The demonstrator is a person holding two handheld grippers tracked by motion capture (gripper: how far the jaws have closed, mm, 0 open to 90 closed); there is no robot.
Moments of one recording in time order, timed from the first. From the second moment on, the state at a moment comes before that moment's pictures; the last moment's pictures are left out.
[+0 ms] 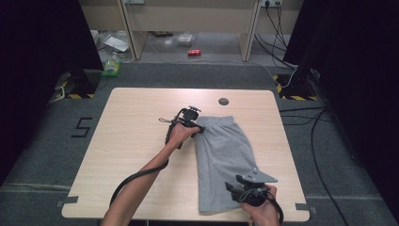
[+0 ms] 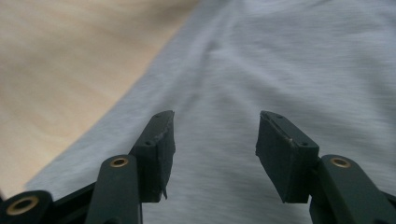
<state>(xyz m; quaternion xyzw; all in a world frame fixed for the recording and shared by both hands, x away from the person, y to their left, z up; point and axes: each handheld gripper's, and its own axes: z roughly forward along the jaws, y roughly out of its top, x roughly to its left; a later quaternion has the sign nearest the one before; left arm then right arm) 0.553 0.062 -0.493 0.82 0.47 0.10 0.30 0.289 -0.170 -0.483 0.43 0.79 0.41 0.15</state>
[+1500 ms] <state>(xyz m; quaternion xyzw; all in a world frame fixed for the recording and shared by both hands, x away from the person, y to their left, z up) 0.568 0.082 -0.492 0.84 0.45 0.14 0.27 0.284 -0.049 -0.513 0.29 0.87 0.38 0.12</state>
